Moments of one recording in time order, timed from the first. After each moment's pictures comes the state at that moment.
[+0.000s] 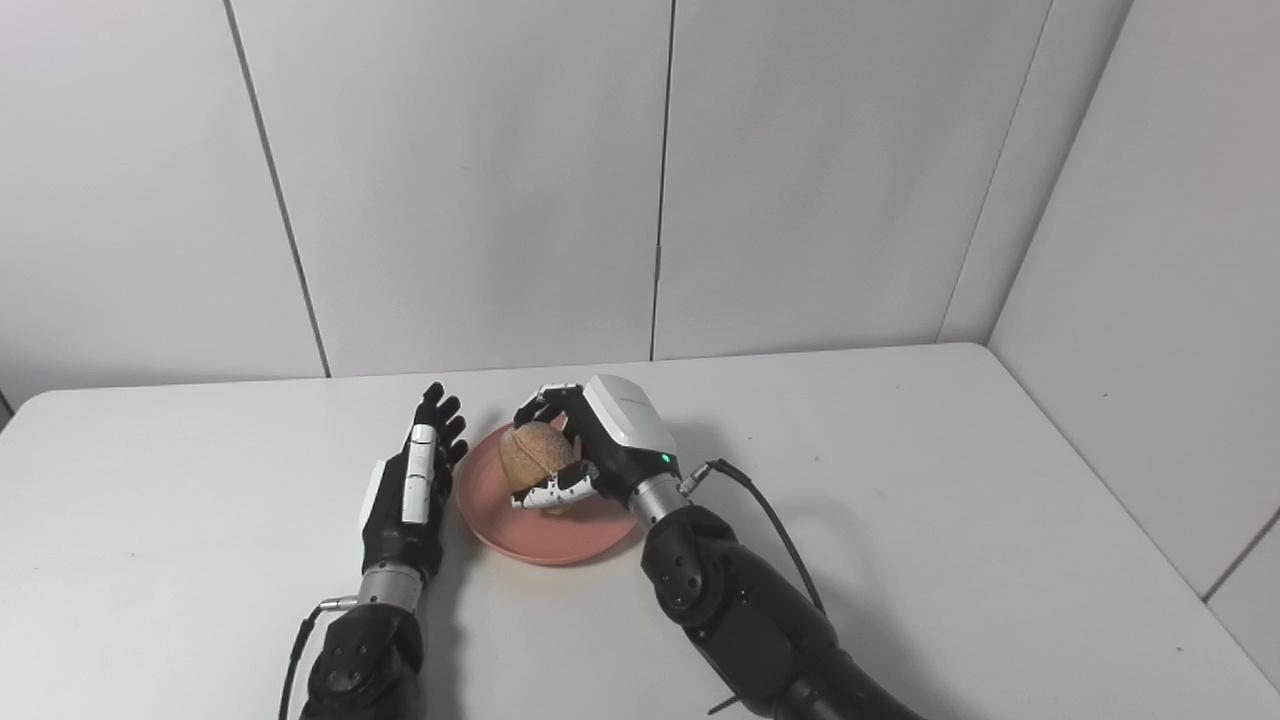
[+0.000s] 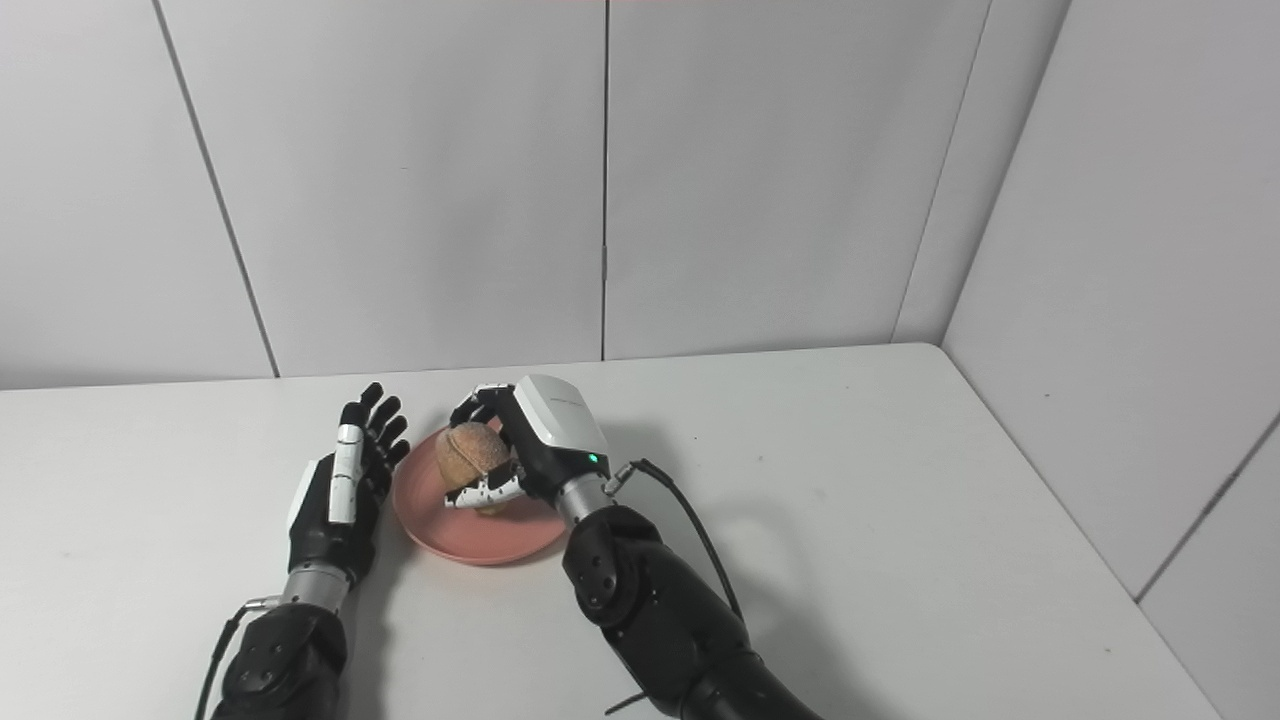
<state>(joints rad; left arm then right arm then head) -0.63 -0.02 0.07 0.75 -0.13 -0.29 -0.10 -0.77 -0.04 0.36 0.72 -0.60 -0.09 -0.26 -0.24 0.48</state>
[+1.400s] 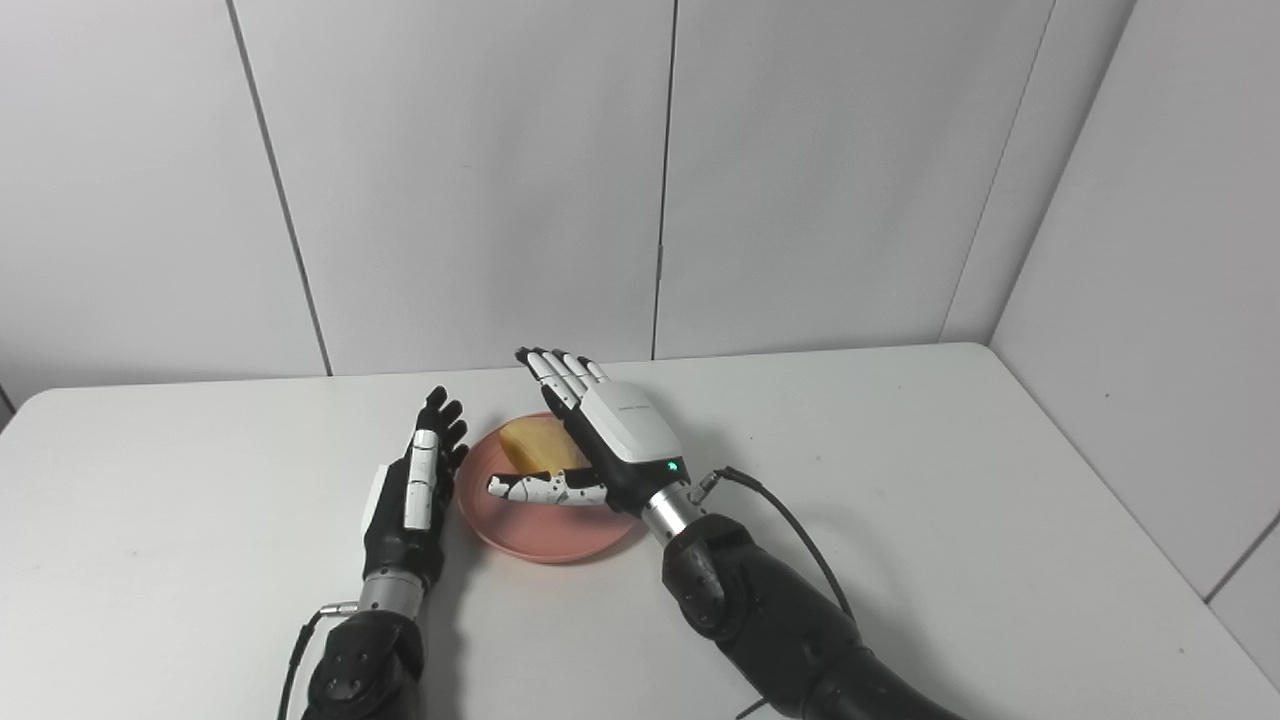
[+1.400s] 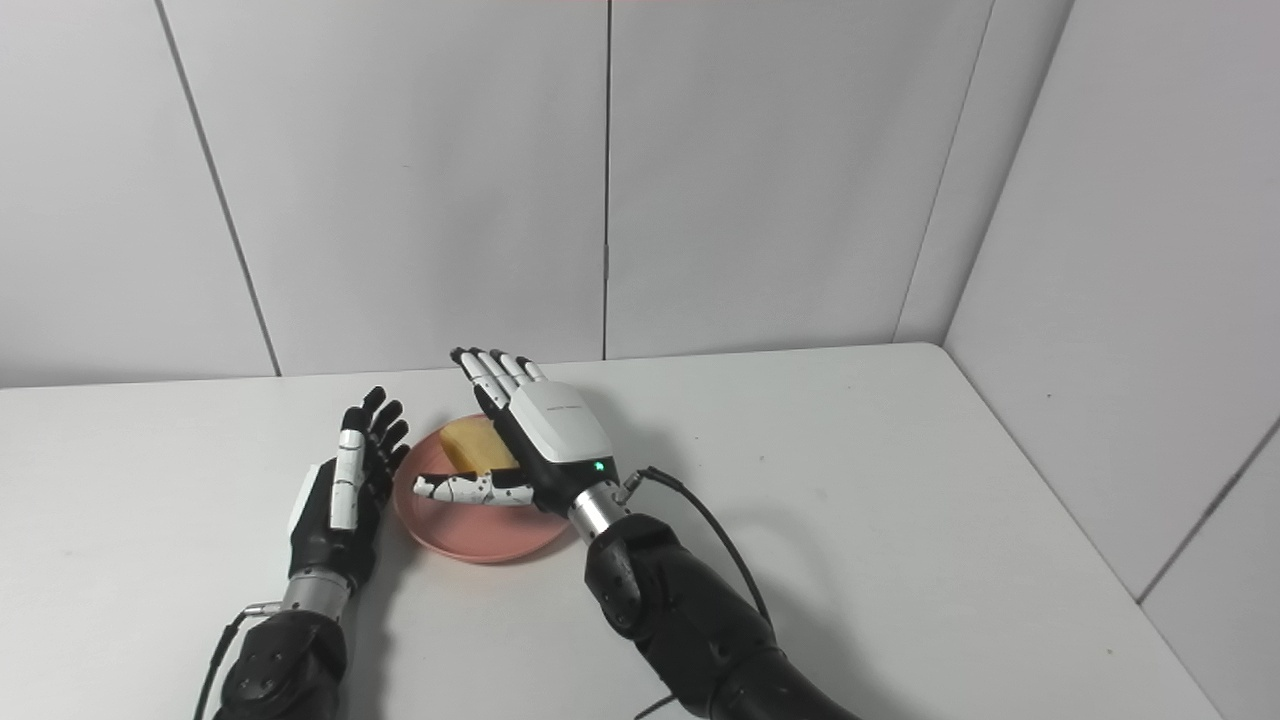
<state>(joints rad) -0.60 -0.01 0.04 0.71 -0.13 -0.27 -0.08 -0.74 -0.10 0.42 0.72 -0.67 -0.23 -0.35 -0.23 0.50</state>
